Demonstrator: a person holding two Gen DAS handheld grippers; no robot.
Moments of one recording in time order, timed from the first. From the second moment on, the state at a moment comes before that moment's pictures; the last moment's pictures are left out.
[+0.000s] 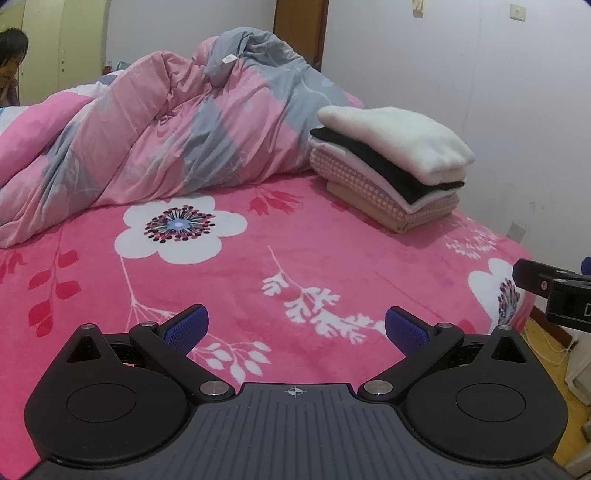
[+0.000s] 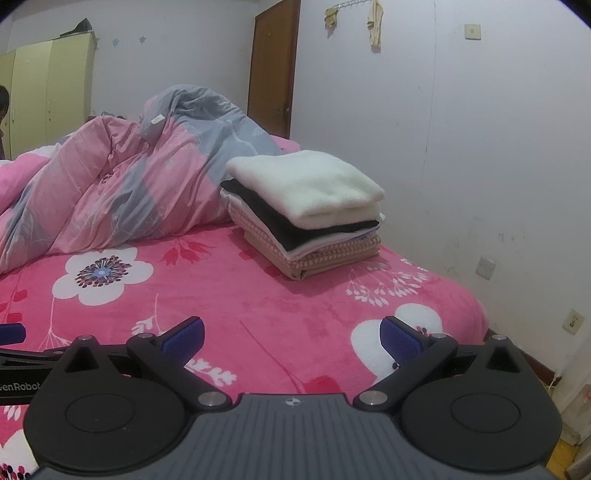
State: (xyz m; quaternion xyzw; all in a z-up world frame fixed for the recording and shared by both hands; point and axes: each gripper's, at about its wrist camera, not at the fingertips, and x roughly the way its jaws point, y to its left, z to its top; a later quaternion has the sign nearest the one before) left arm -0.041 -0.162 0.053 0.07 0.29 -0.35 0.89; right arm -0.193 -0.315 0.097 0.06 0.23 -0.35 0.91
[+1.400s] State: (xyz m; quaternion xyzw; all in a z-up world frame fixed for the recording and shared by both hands) left arm -0.048 -0.181 0.063 0.09 0.27 -0.34 0.90; right arm -0.189 -0.317 0.098 0.07 0.23 -0.38 0.89
